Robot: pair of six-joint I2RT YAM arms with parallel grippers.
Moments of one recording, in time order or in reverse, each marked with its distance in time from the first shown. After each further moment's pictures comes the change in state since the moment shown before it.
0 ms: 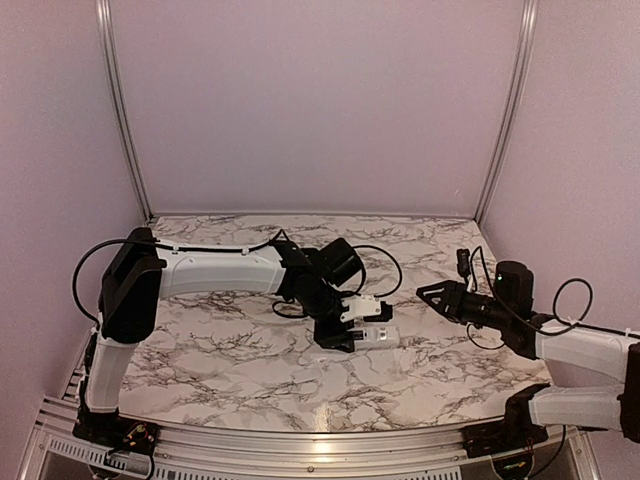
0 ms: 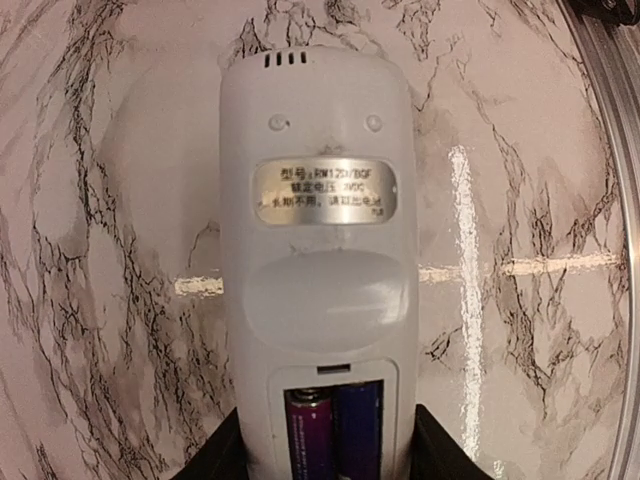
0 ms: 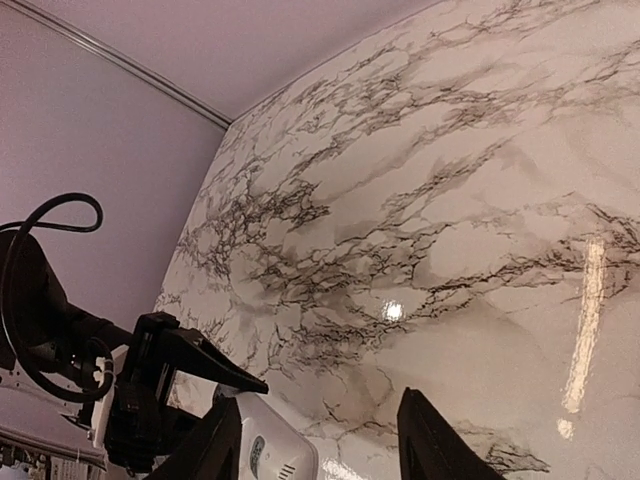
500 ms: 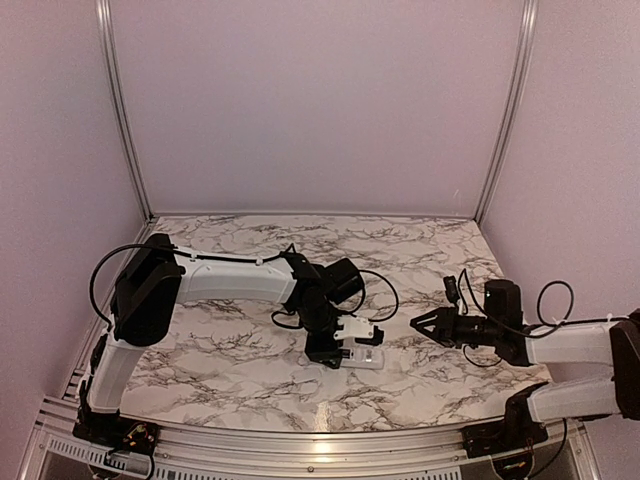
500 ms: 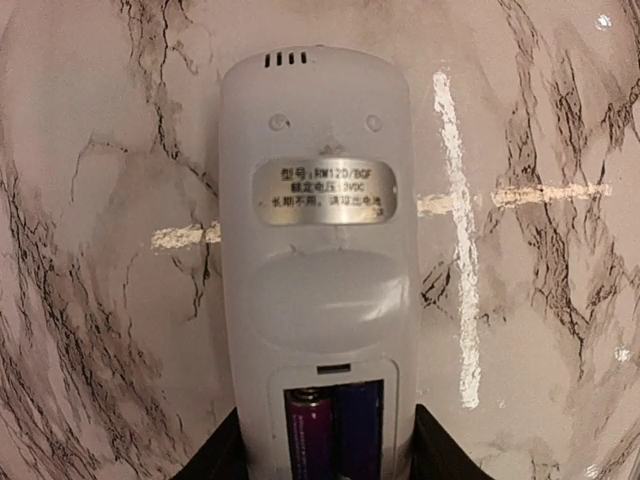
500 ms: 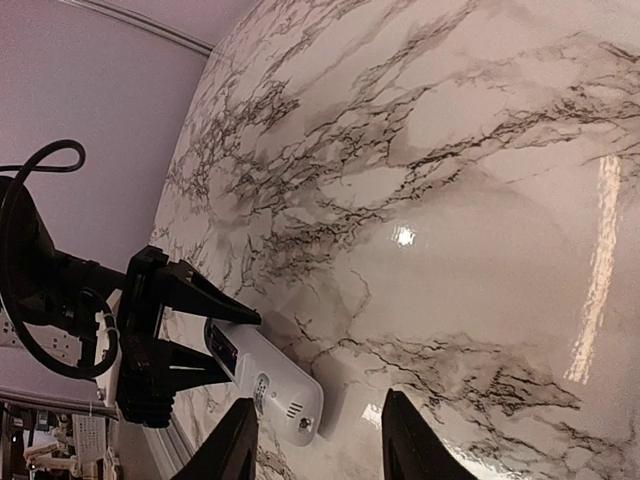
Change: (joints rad) left arm -0.008 0.080 0.019 -0.127 -0.045 0.091; right arm -0.003 0.123 -0.098 0.039 -0.125 -0.018
